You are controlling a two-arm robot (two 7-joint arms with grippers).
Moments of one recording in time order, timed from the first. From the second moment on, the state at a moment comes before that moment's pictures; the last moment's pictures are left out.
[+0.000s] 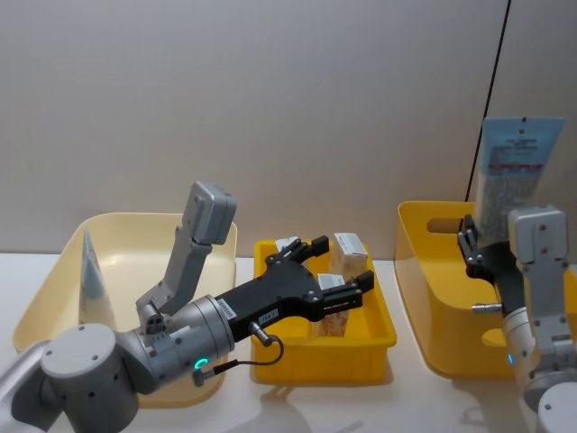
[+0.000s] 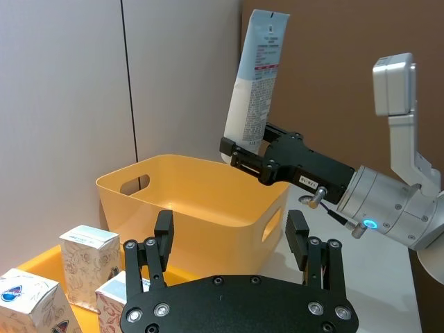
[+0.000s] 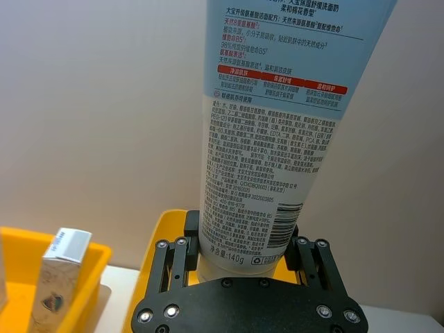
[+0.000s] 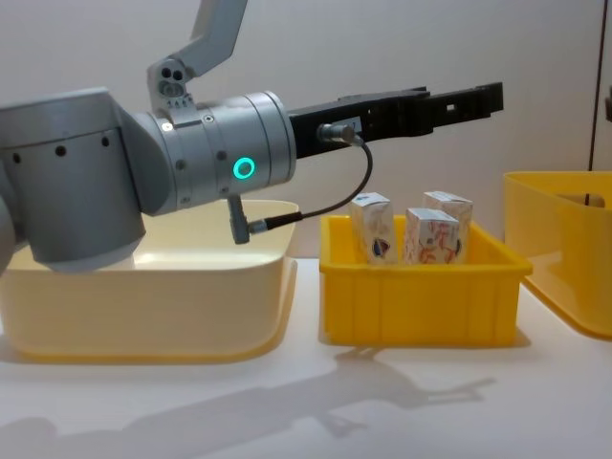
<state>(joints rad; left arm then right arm) -0.63 0.18 0.53 -1.26 -0.56 0.04 -0.65 0.33 0.17 -0.13 -1.46 -0.13 0.01 -0.17</state>
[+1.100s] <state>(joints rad) -0.63 0.18 0.53 -1.26 -0.56 0.04 -0.65 0.36 0.13 -0.12 -1.44 -0.21 0.27 -0.18</state>
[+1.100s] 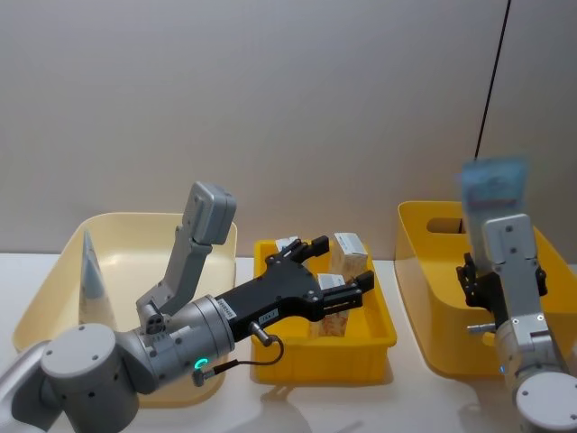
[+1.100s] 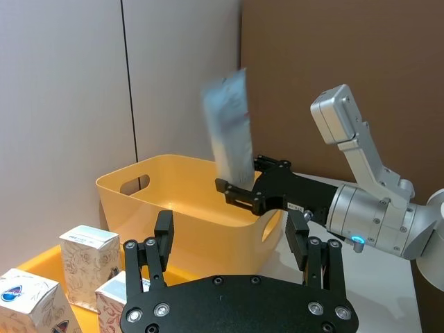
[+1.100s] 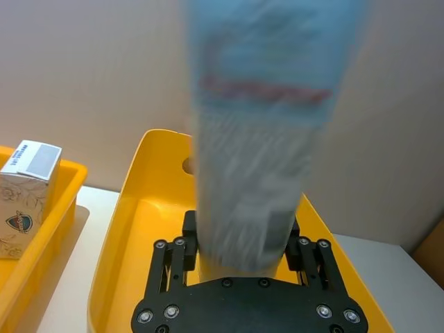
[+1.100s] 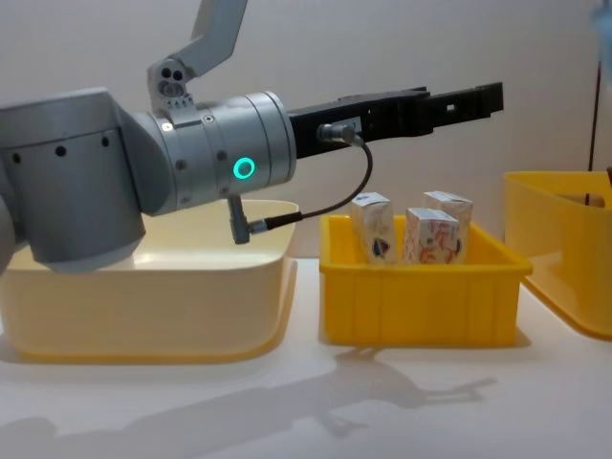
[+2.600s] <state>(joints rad) -0.63 0.18 0.53 -1.26 -0.56 0.04 -0.65 0.36 0.10 -0.10 -1.42 -0.22 0.19 -0.21</state>
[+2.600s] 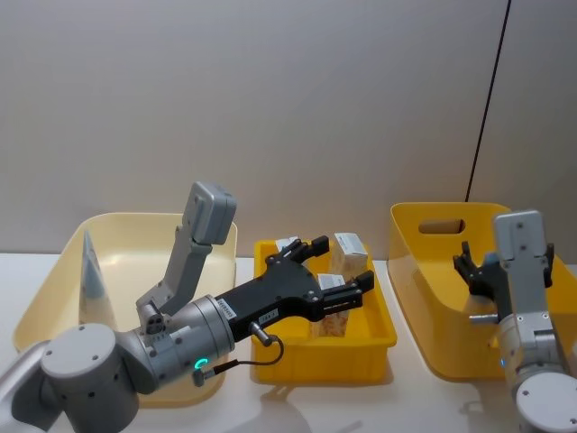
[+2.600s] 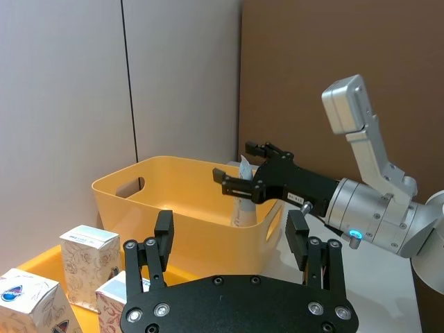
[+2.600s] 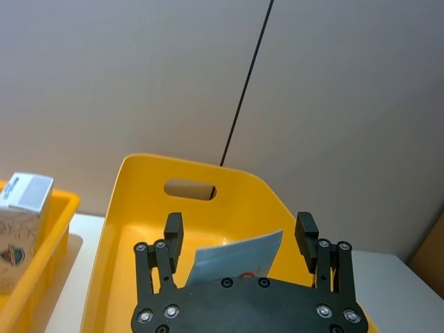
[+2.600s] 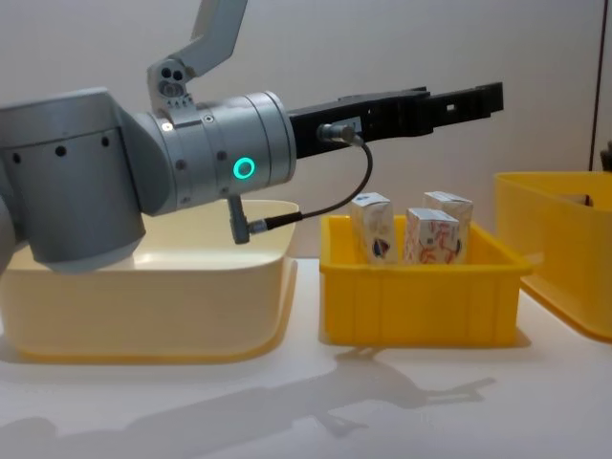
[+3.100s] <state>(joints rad) -0.63 0.18 0.53 -1.26 -0.56 0.04 -0.65 0.36 0.09 -0.08 -1.44 -0.20 0.09 -0.22</state>
